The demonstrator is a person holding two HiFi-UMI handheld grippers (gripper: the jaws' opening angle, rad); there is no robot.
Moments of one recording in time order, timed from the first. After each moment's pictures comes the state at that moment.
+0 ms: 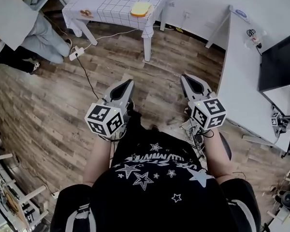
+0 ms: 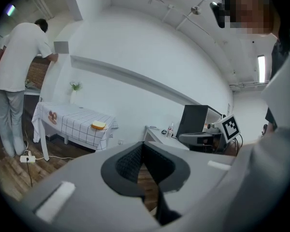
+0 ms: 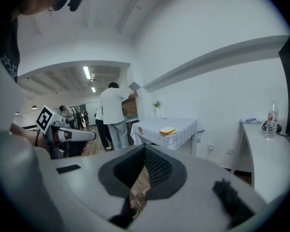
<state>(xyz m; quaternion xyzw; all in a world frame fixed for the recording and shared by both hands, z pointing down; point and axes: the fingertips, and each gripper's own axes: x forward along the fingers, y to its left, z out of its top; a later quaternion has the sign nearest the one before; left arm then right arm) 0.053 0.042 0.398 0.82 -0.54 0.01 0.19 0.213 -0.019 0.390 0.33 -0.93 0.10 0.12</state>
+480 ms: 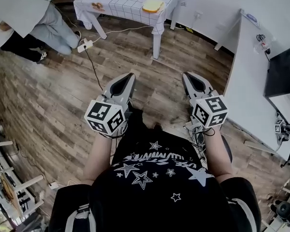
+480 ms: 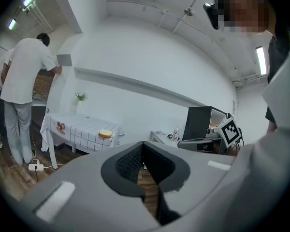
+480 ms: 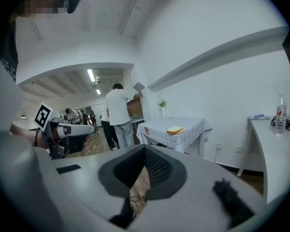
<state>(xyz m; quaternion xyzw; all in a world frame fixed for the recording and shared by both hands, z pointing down) 0.040 0.059 0.375 0.81 -0.58 0.01 0.14 0.196 -0.007 0.395 0.30 -0.94 0.11 0.10</state>
